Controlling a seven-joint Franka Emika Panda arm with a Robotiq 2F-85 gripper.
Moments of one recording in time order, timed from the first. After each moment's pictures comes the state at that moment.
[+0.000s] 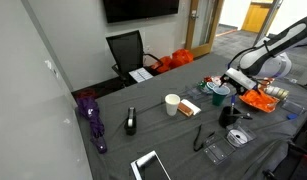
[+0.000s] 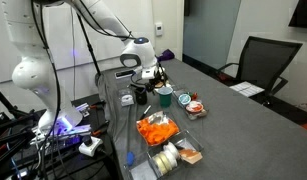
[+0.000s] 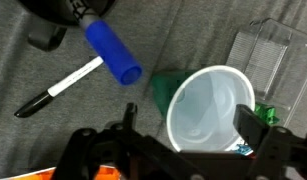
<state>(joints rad) -0.05 0.27 -0.10 -2.39 0.48 2.89 0.84</state>
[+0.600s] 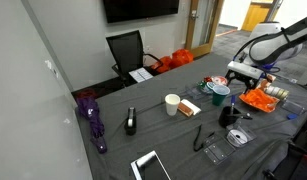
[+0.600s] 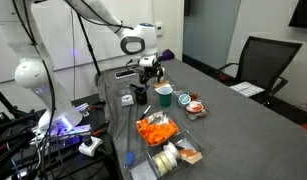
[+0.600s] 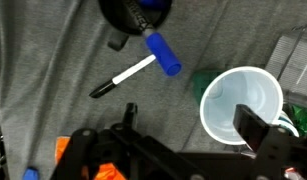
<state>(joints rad) 0.04 0.13 -0.23 -2.33 0.07 2.48 1.20</state>
